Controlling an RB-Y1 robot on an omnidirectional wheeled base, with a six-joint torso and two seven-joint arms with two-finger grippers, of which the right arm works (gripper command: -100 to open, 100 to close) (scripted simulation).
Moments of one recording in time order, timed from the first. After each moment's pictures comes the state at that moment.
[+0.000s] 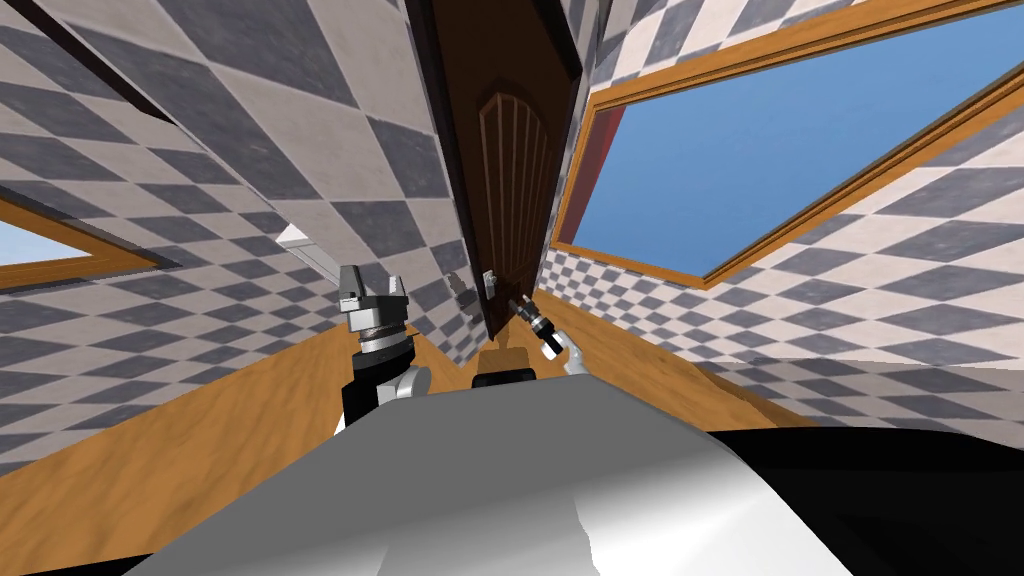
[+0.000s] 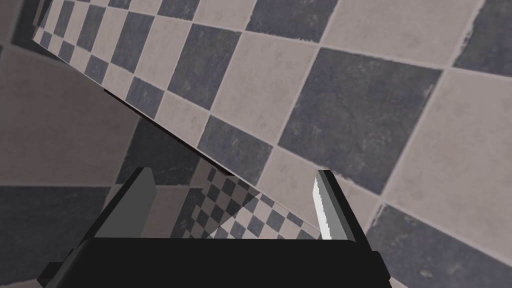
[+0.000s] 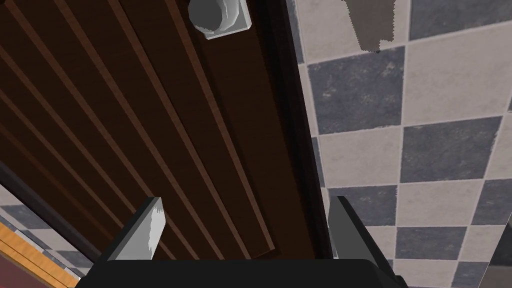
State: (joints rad) arm 0.05 -0.23 0.27 -1.49 0.52 -0.49 0.57
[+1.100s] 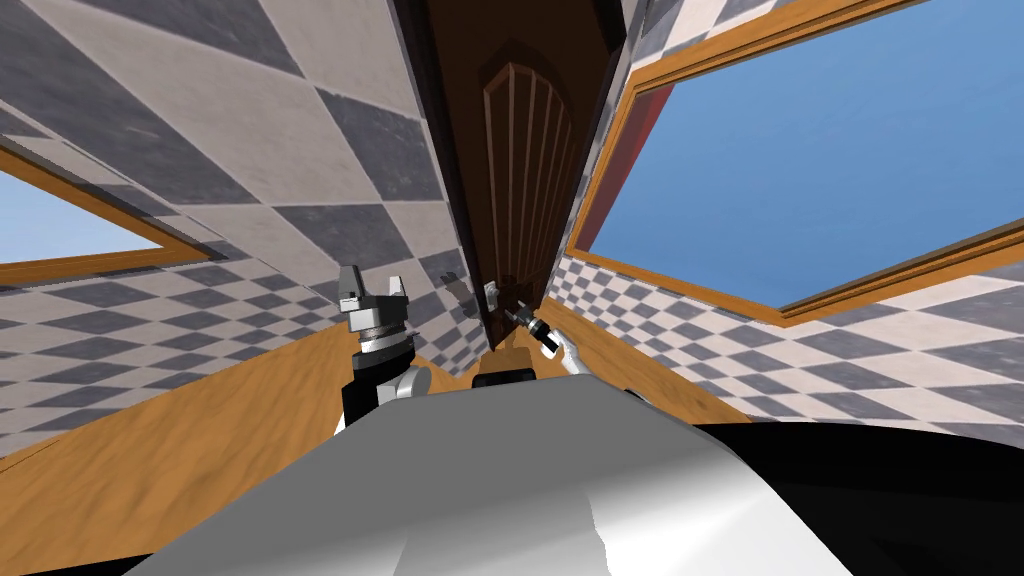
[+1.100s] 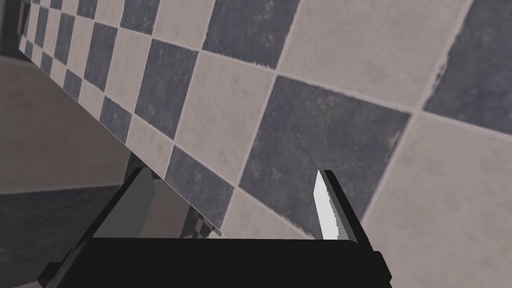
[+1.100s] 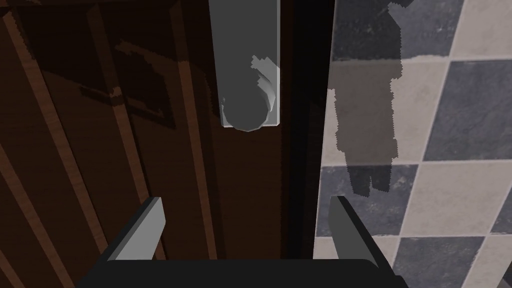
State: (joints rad) arm -0.05 -0.27 0.34 -1.30 0.63 -0.50 0.69
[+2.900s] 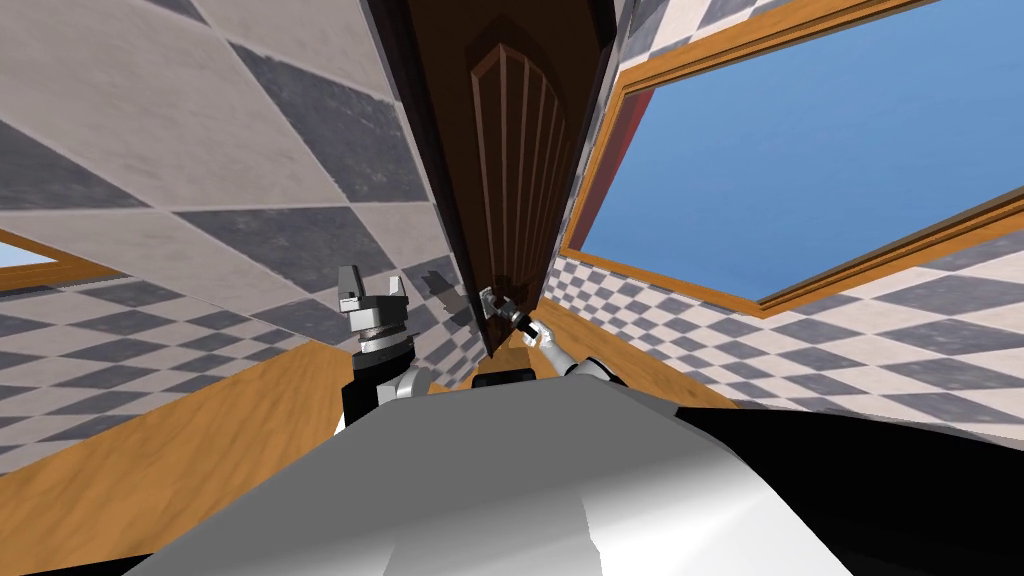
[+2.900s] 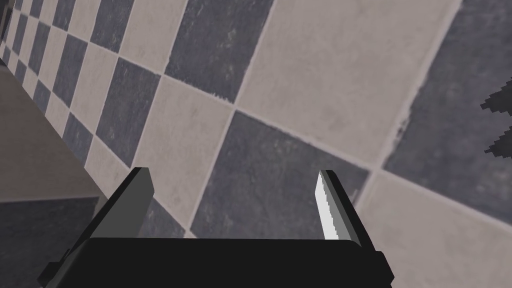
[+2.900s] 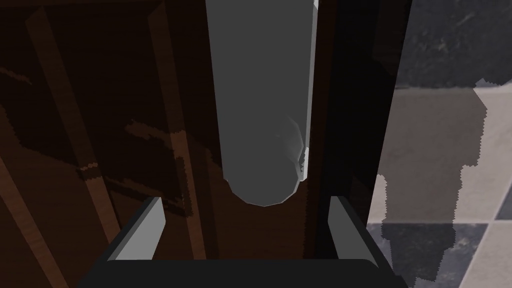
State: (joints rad) arm -0.34 -0.07 0.32 -0.87 0.57 -0.57 0.85
